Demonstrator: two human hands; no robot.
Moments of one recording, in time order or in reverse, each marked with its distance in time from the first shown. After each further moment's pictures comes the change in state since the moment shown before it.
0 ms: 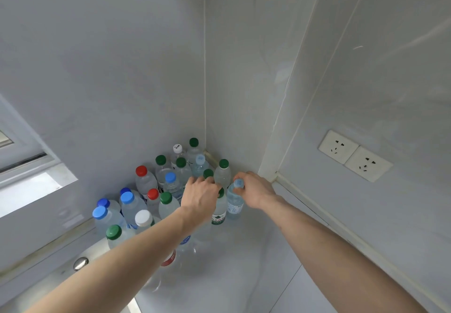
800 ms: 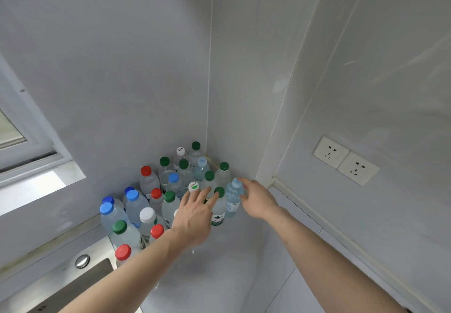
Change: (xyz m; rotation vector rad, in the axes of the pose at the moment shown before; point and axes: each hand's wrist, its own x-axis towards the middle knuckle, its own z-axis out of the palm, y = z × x) left_hand -0.065 -0.006 0.008 -0.165 0.006 0.027; right_hand -0.046 -0.008 -0.001 0.138 0.023 0.058
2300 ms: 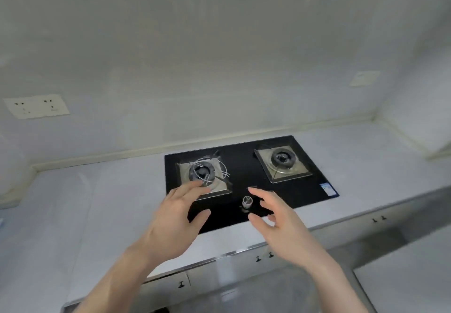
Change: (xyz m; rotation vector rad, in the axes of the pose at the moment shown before) left_hand -0.375 0.416 -0.019 -0.494 -0.269 0.990; right_hand -0.784 0.148 0.075 0.633 0.799 0.664
